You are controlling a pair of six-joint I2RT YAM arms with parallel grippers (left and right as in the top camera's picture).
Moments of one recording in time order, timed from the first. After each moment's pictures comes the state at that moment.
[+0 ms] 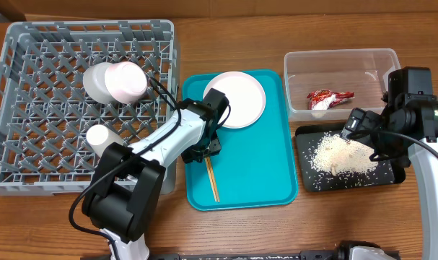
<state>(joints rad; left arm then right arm) -0.50 1.91 1.23 -0.91 -0.07 -0.83 -0.09 1.34 1.37 -1.38 0.03 0.38</state>
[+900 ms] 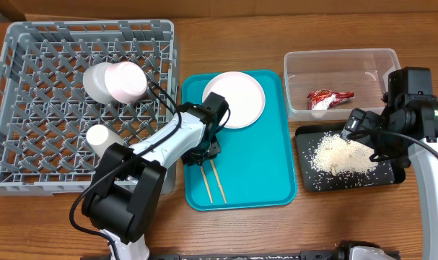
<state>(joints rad) -0.51 1.90 1.20 -0.89 -0.06 -0.86 -0.09 1.34 1.37 -1.39 0.03 0.38</state>
